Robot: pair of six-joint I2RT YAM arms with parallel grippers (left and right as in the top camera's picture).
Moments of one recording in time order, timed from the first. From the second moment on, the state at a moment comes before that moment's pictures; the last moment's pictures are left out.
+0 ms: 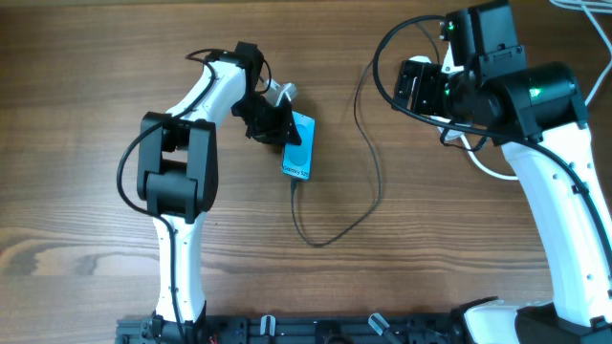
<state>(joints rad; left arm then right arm) -0.22 2.36 1.80 -1.13 0.66 0.02 0.30 1.54 1.77 -1.24 0.05 0.42</state>
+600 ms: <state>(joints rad) -0.23 2.33 1.84 -1.25 0.45 -0.03 0.27 1.57 1.77 -1.24 0.01 0.39</state>
